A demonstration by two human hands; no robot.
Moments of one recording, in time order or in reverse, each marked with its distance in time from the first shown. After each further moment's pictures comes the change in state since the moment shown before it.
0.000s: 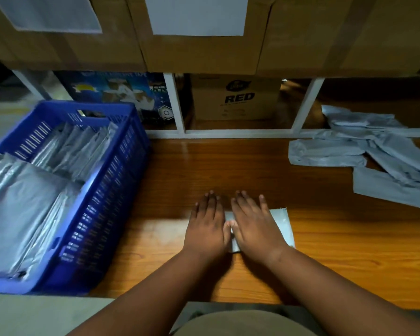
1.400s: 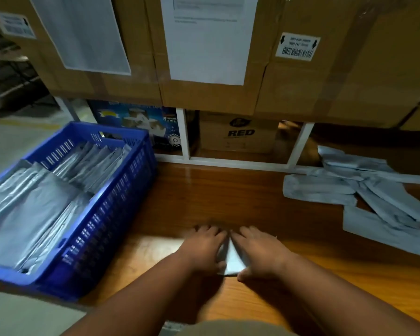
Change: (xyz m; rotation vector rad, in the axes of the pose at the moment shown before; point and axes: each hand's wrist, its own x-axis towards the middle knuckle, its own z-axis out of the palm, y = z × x) left_hand 0.018 0.007 -0.034 0.067 -0.196 0.154; right_hand 0.001 0.049 -0.056 -0.087 -0.371 -0.252
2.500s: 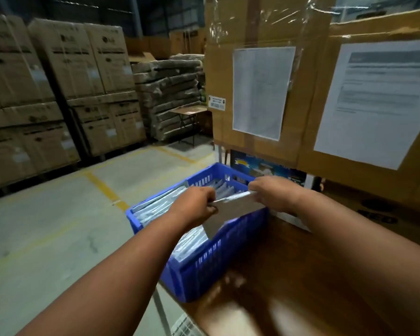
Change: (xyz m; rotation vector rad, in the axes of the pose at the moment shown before) left_hand -0.217 -0.198 -0.201 -0.180 0.611 -0.708; right_hand 0.178 -0.170 -0.301 -0.193 0.407 -0.517
